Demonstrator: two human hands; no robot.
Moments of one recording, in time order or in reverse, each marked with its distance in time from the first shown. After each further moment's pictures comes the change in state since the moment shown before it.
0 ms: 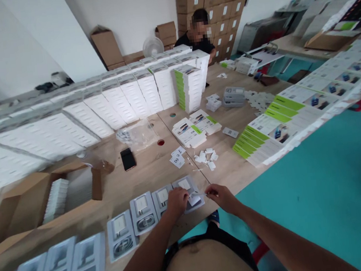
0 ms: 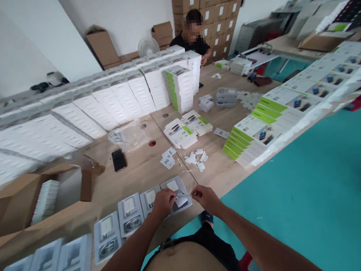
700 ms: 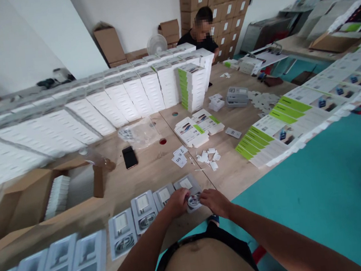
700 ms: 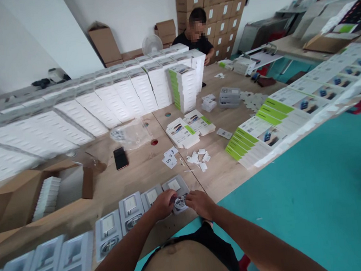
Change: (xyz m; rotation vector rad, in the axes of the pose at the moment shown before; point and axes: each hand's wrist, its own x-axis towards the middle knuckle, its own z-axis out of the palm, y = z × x) left_hand -0.008 -0.014 -0.009 -0.092 -0.047 0.218; right_hand 0.015 0.001 0.033 -0.854 -0.342 -0.597
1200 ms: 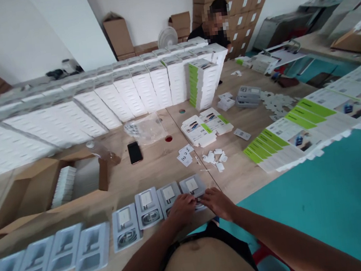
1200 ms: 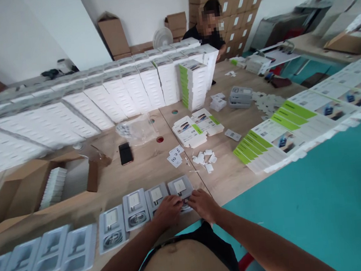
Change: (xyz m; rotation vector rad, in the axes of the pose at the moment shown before) left_hand -0.023 0.013 0.019 0.194 -0.001 0.073; right_hand 0.008 -0.005 -0.007 -0.020 -0.041 -0.009
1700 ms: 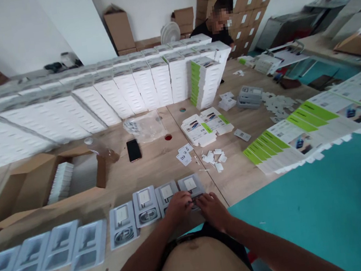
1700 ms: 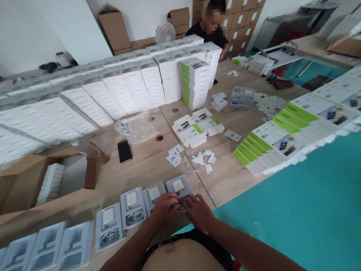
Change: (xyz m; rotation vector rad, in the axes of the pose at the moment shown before) left_hand -0.004 -0.007 -0.001 -0.189 0.177 -0.173; right_hand -0.005 -0.032 0.012 0.067 0.004 0.234
